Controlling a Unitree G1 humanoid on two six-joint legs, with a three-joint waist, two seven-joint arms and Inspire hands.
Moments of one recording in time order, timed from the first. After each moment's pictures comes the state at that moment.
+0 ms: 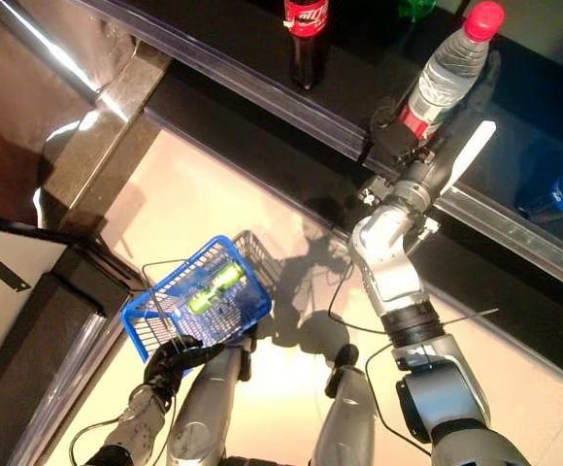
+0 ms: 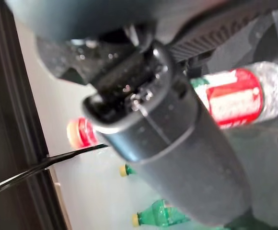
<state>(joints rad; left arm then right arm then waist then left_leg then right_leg) -0.13 0.19 -0.29 0.89 -0.72 -0.24 0.07 -0.77 -0.45 0.22 0.27 0.31 -0.11 -0.99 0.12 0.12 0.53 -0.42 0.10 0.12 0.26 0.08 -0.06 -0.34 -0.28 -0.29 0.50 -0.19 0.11</state>
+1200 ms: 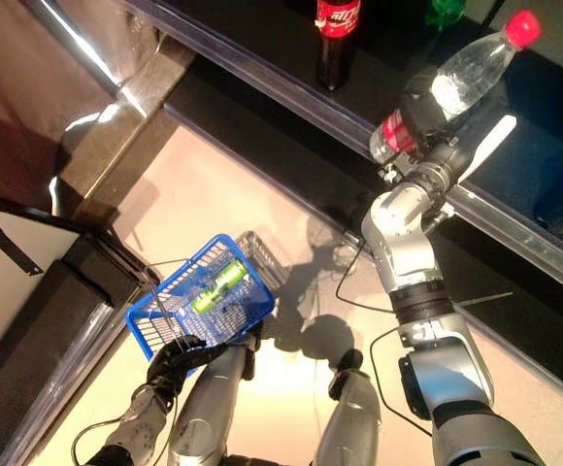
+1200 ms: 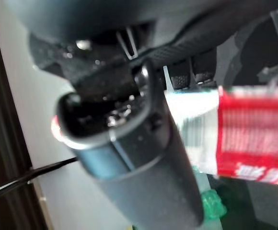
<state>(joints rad) -0.13 0.19 -0.30 0.89 -0.76 -0.24 0.05 -0.82 -0.47 0.18 0.41 0.42 -0.10 -0.93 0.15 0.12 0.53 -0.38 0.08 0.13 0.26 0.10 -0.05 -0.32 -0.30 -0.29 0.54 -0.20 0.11</state>
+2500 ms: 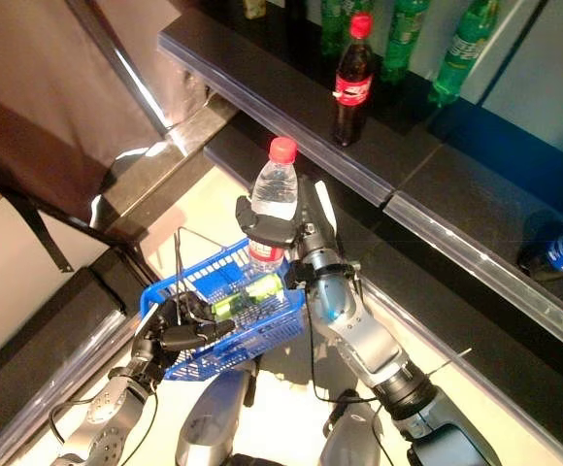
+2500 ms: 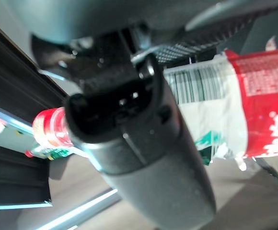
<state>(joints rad) 0.09 0.43 -0.32 0.12 -0.72 -0.20 -0.08 -0.45 -0.47 0.49 -0.14 0.44 0.08 -0.44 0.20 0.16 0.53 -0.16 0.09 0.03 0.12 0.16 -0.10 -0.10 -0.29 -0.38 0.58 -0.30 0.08</state>
